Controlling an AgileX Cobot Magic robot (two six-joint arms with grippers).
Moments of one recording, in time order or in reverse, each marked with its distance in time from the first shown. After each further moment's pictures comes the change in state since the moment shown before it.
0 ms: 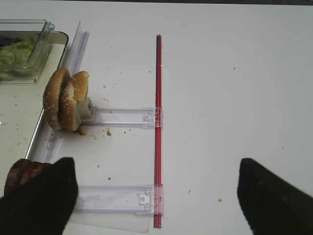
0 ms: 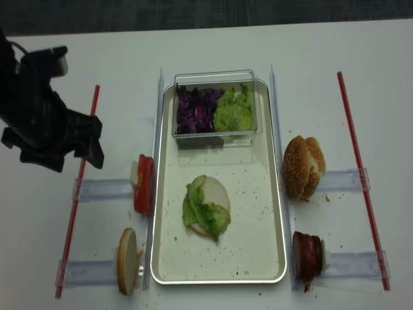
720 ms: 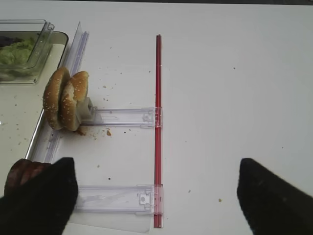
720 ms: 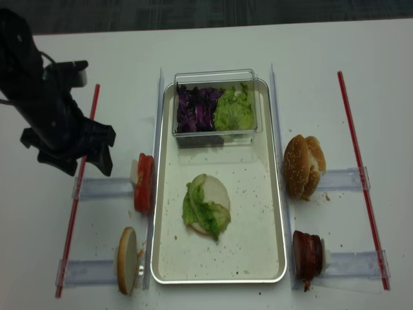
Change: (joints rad) left arm -0.072 0.087 -0.021 0.037 -0.020 0.004; right arm 0.000 0.000 0.000 0.000 0.000 0.002
